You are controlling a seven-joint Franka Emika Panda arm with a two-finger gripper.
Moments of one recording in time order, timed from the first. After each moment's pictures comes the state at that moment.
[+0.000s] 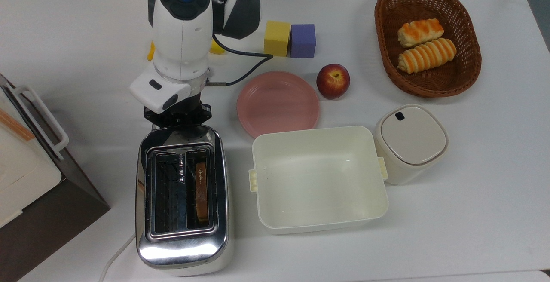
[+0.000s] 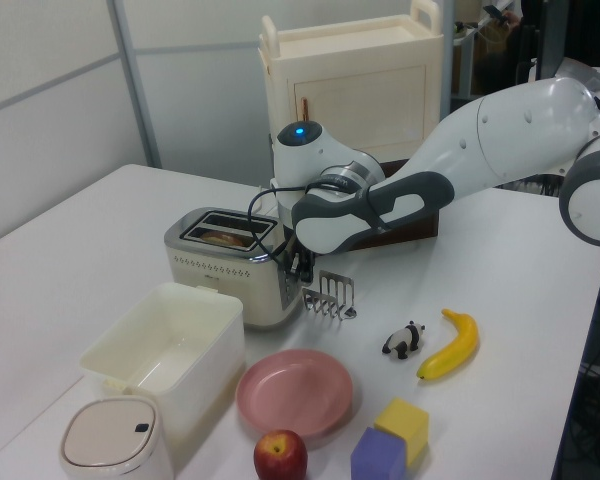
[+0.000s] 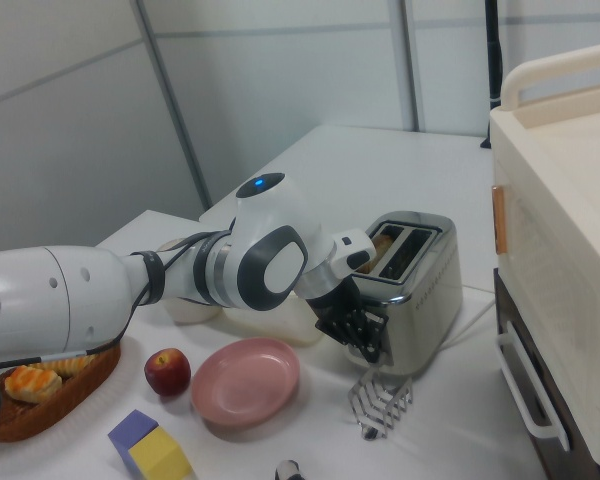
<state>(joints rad) -0.09 0.48 0.00 -1.57 -0.27 2.25 -0.09</state>
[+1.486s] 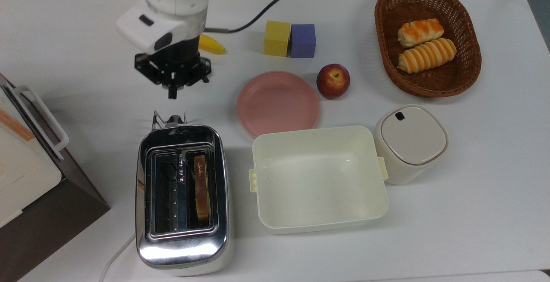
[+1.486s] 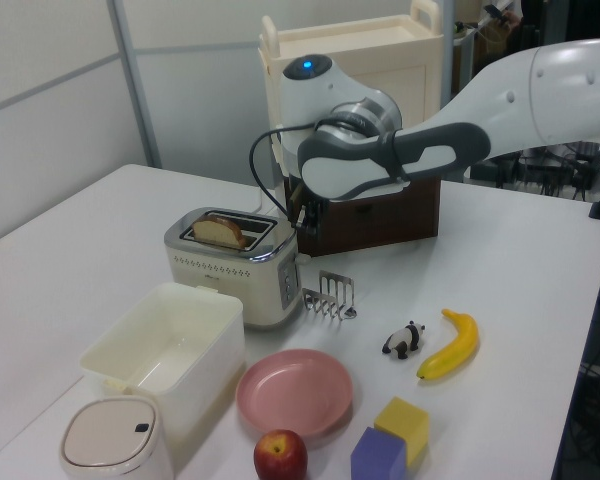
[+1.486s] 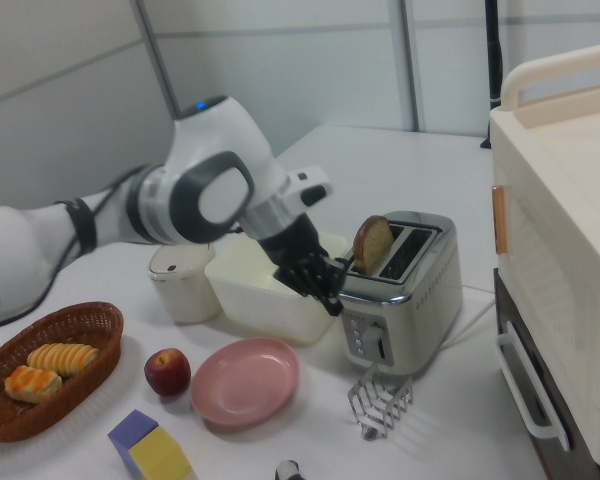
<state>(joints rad) -0.09 0.29 0.04 -1.56 -0.27 2.05 -0.09</state>
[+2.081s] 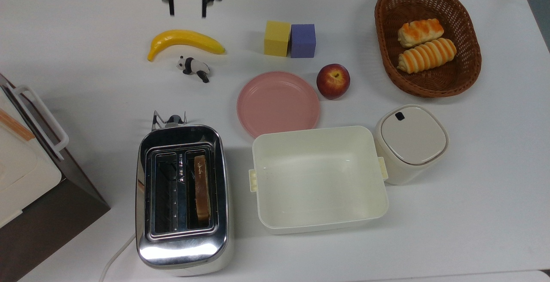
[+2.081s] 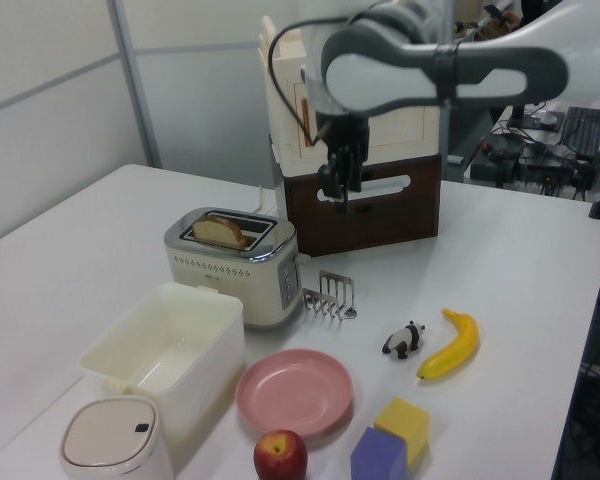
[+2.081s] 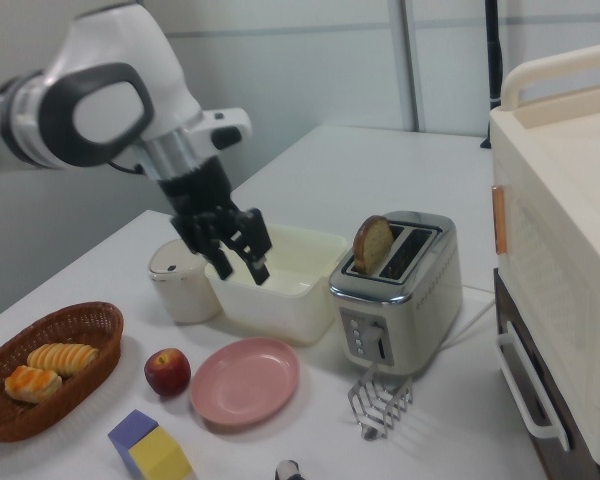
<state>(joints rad) -0.09 0.07 0.08 -1.52 -0.18 1.66 -0.09</state>
